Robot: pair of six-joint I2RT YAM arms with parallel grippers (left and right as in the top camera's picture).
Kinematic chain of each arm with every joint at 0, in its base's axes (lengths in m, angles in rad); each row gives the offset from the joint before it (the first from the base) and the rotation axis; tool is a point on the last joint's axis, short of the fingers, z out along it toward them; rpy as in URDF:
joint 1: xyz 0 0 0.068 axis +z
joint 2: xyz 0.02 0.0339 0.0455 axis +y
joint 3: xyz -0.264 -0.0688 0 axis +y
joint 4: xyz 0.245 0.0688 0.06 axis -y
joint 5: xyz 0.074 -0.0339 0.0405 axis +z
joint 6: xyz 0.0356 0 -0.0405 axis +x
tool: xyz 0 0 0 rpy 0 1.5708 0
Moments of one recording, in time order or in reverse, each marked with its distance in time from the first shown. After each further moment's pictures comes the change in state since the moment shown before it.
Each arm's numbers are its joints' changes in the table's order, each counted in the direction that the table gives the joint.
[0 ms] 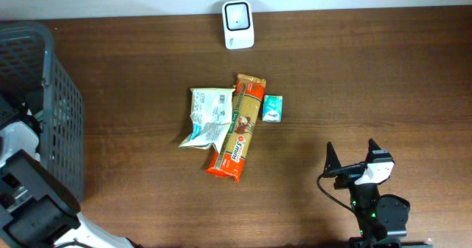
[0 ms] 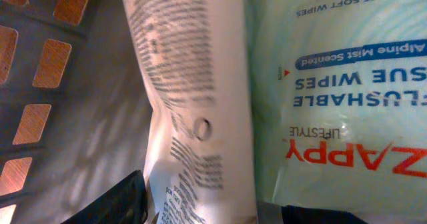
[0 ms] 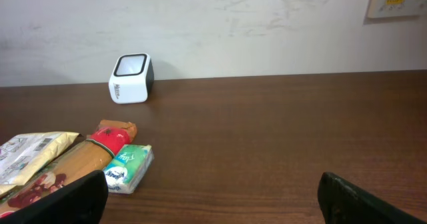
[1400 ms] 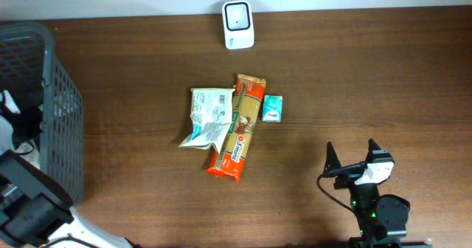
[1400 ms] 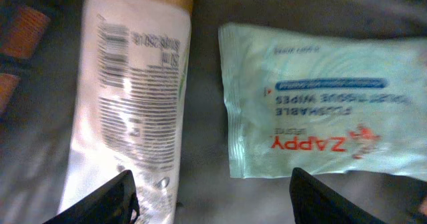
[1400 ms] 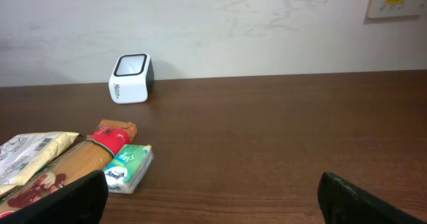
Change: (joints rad) left arm 0.053 0.071 -0.267 -0.282 -0.318 -0.113; right arm 0.000 0.000 0.000 0.000 0.000 0.000
